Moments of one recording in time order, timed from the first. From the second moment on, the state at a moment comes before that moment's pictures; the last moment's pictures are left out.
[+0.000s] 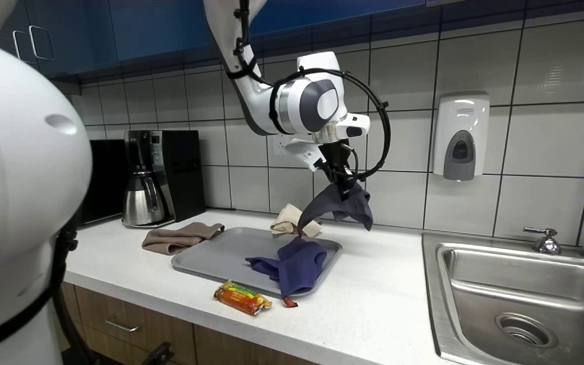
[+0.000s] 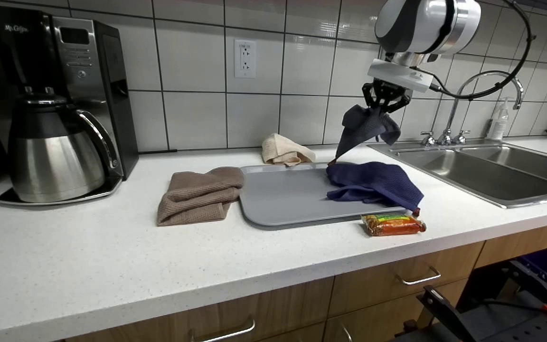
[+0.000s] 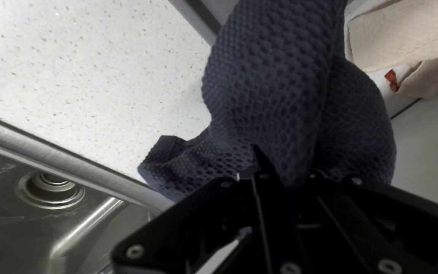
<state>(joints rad) 0.04 0.20 -0.22 -2.24 0.07 2.87 0.46</state>
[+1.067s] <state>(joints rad) 0.07 0.21 -0.15 -2.34 -0.08 2.86 0.42</state>
